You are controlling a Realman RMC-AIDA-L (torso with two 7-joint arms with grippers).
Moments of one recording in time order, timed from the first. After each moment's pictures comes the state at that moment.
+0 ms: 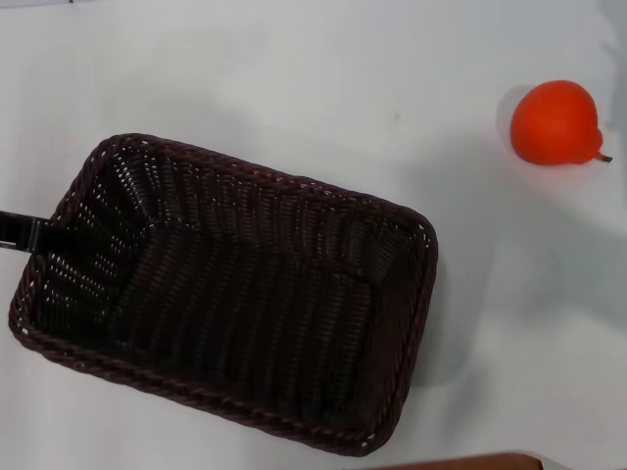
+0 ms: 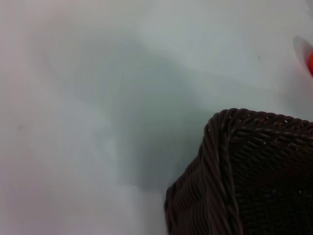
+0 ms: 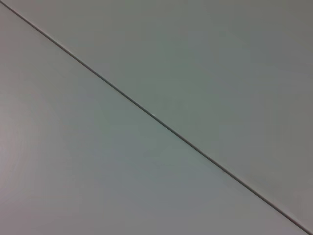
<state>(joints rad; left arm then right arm) -0.46 -2.10 -2.35 -1.27 2.48 -1.77 0.77 0.50 2.09 2.51 0.12 -0.34 1.20 1.02</state>
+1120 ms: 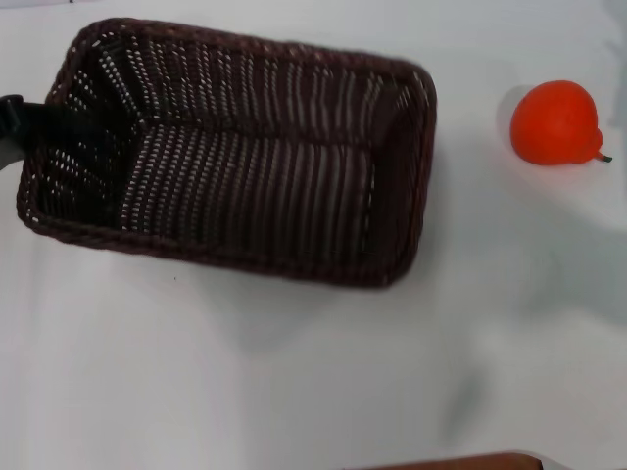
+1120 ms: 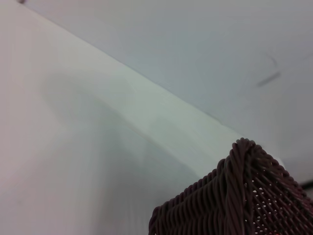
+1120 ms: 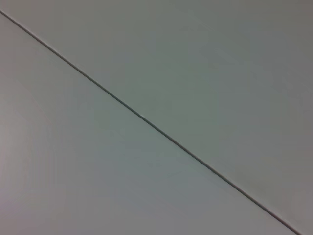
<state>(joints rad) -0.46 -2.15 -2.62 -1.16 2.27 -1.61 0.58 0.51 2.09 2.53 0.13 -0.34 1.16 1.02</state>
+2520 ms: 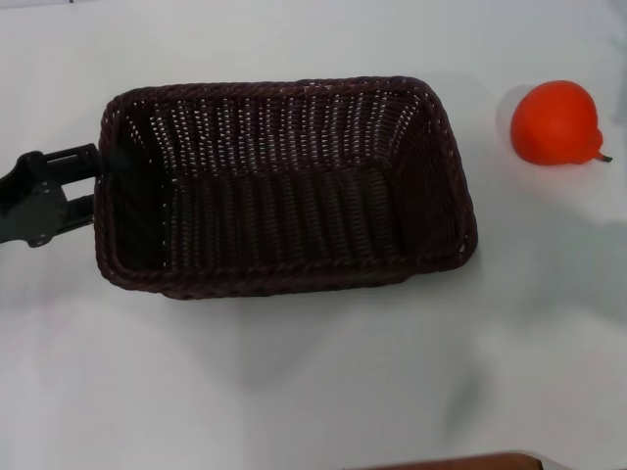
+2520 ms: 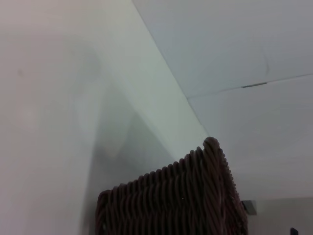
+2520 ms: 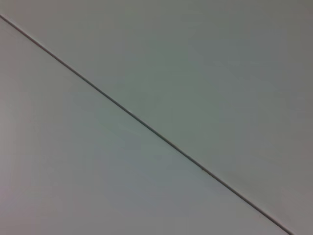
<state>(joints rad) -0.36 -2.16 -2.63 -0.92 2.11 -1.64 0.55 0.51 2.08 2.54 0.16 -0.34 1.09 1.03</state>
